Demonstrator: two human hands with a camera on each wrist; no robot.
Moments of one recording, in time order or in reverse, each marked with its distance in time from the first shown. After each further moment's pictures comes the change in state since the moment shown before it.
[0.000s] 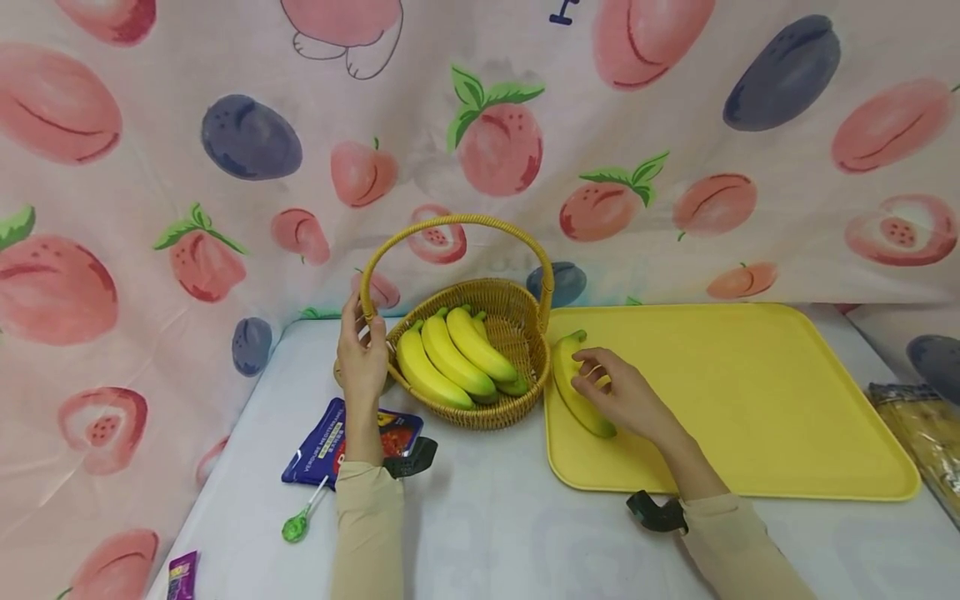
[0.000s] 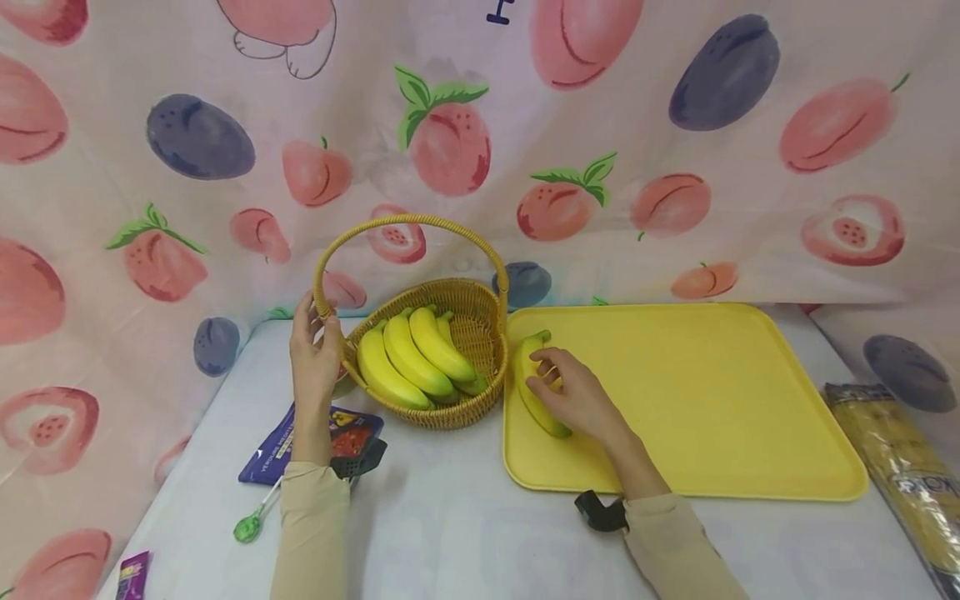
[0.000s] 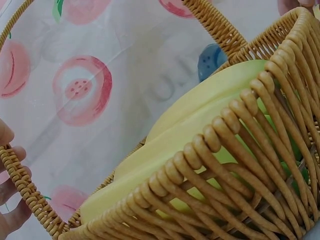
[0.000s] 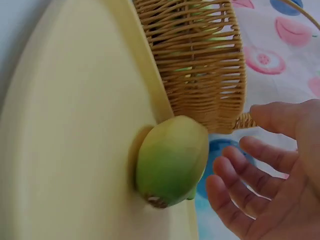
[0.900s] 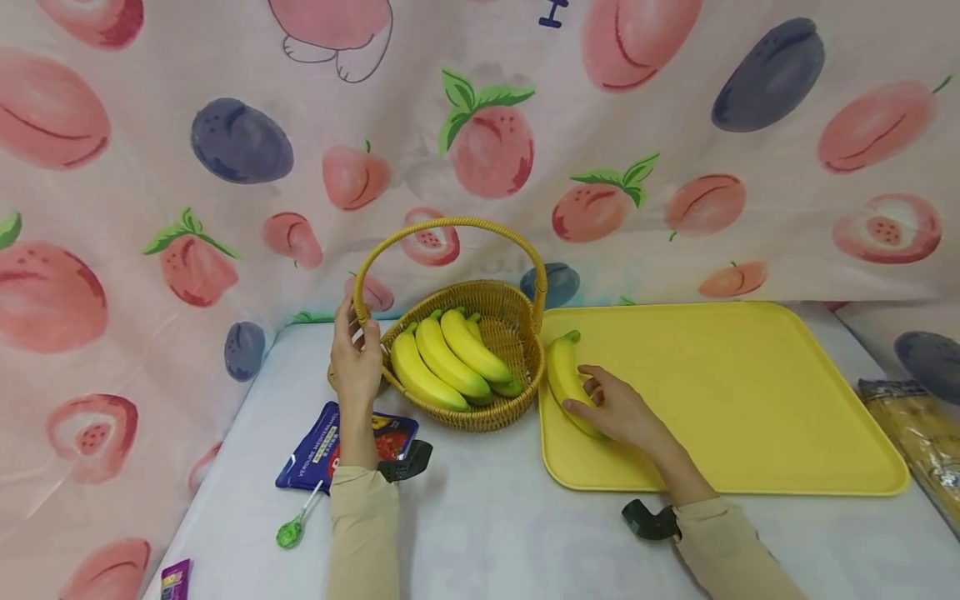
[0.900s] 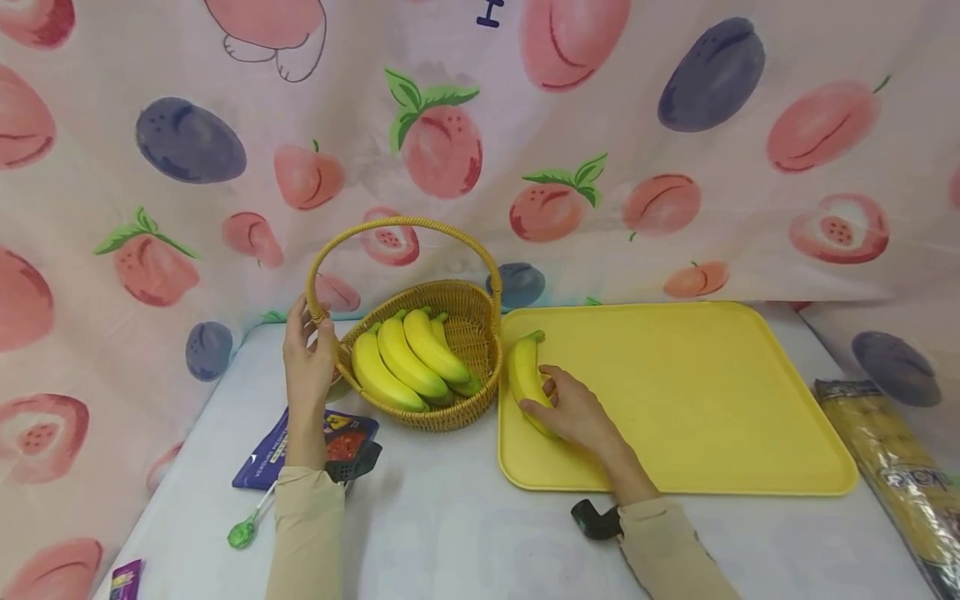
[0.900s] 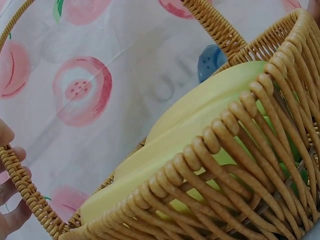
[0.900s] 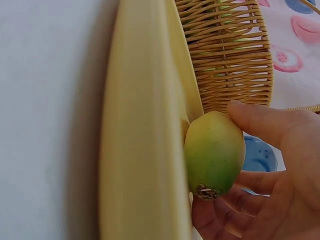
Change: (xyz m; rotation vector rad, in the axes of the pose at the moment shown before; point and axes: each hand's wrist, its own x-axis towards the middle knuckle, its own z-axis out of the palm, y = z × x) left_hand -0.011 0.032 -0.003 -0.007 -0.023 -0.041; right_hand -0.008 0.016 0.011 -0.101 -0.088 0.221
